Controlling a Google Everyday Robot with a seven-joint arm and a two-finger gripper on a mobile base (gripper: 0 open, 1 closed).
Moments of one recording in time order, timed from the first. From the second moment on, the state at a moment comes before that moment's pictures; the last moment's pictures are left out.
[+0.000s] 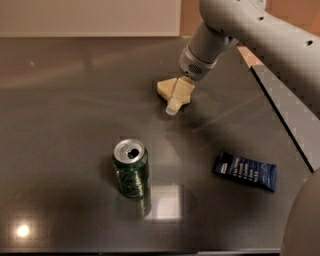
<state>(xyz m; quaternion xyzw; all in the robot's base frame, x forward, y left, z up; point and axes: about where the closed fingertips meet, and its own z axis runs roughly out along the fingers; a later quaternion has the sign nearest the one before) 0.653 -0.060 0.859 -0.60 0.77 0.07 0.21</state>
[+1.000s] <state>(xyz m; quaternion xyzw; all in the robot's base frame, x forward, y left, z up) 0.657 -0.051 0.830 -0.60 0.78 0.07 0.18</state>
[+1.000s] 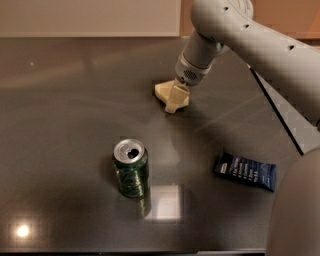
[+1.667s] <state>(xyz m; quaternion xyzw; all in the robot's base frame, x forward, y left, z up) 0.634 -0.055 0.853 -0.61 0.76 0.09 0.19</state>
